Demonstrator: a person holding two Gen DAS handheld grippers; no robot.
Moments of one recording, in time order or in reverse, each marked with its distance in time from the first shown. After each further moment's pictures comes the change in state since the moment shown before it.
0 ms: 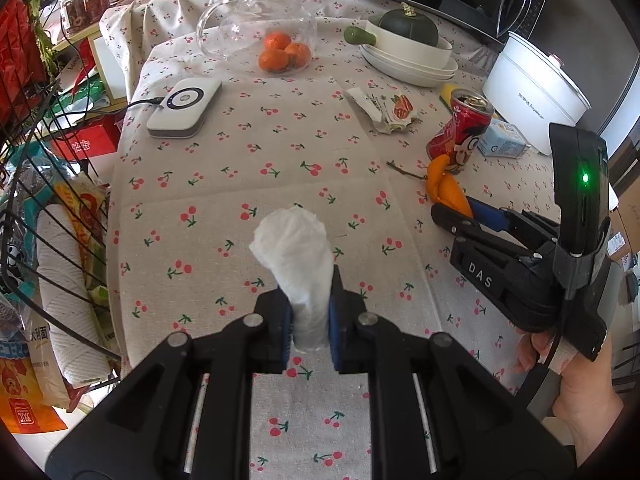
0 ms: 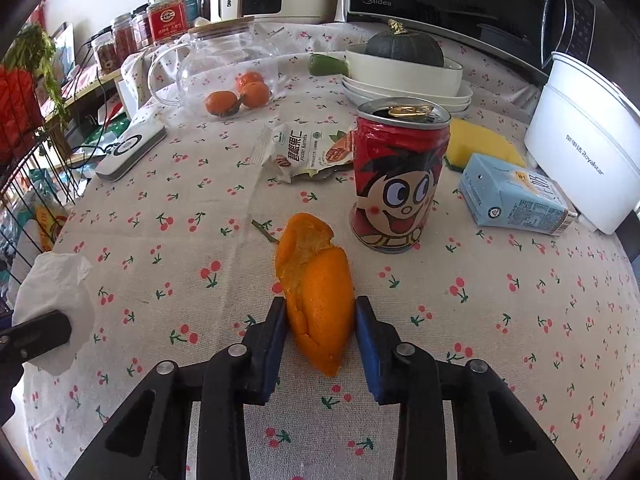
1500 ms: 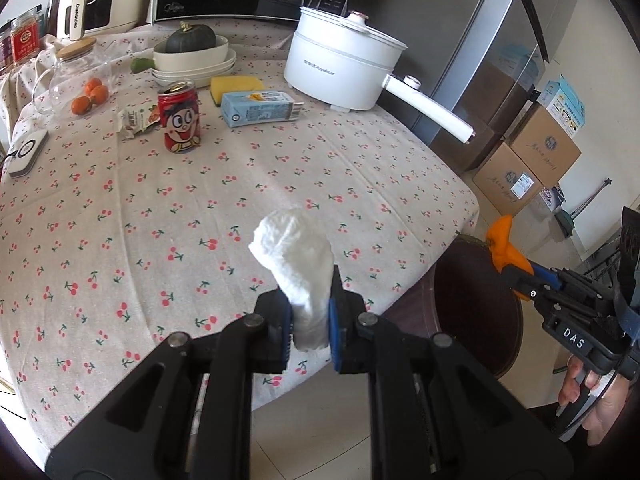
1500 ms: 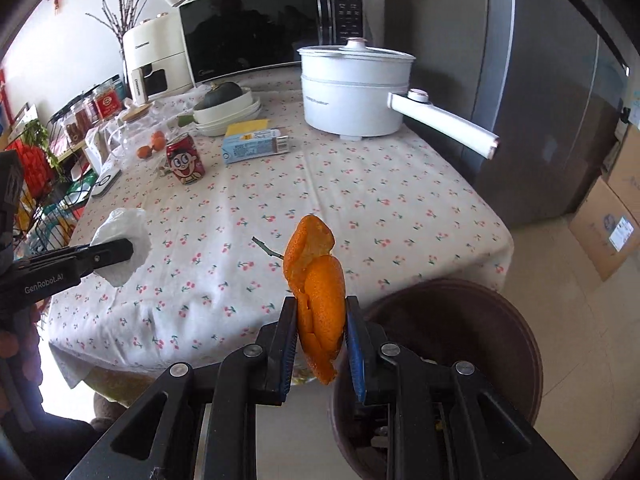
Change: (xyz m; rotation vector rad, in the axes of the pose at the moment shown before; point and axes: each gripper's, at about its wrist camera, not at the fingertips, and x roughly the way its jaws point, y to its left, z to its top) left arm -0.068 -0.195 -0.072 0.216 -0.058 -0.337; right arm -0.249 -0.202 -0.197 0.283 -0.064 -0.127
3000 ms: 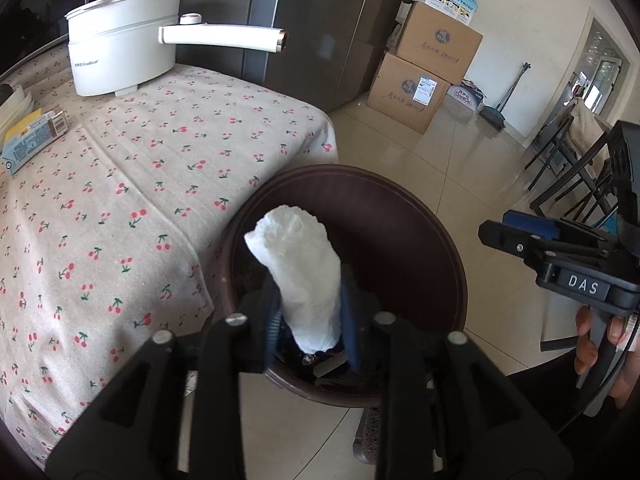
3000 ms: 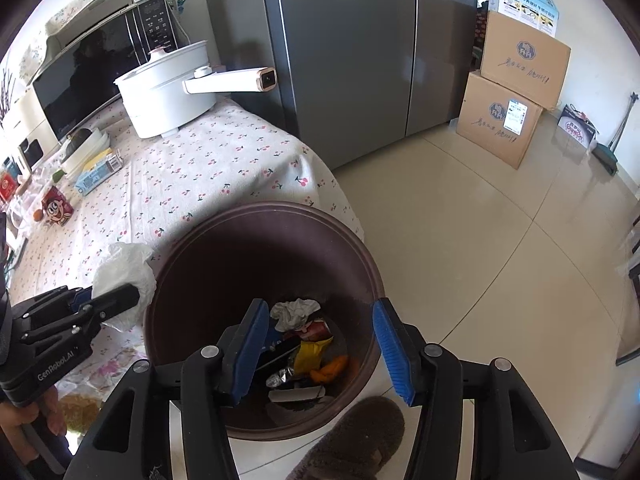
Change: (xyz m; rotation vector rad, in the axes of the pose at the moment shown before) left arm 0.087 -0.189 -0.043 0.377 0.108 -0.226; right arm -0.039 -0.161 -0.088 0.349 0.040 -0.248
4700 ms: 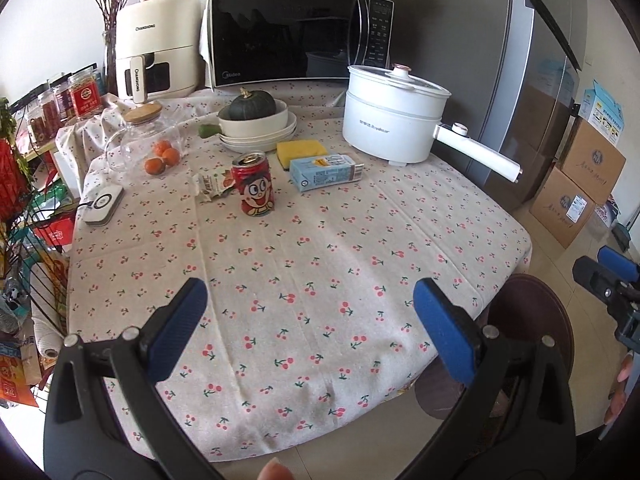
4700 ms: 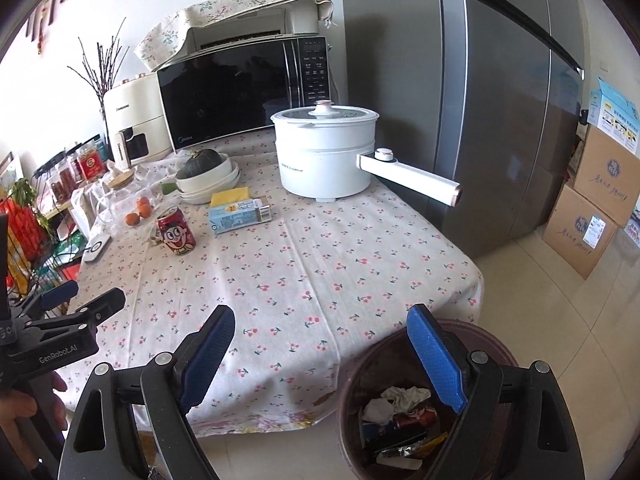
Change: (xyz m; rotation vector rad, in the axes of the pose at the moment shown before) left arm -0.173 0.167 -0.030 -0.348 -0.242 0.540; right arm -0.048 0.212 0.044 -0.251 -0.219 0.206
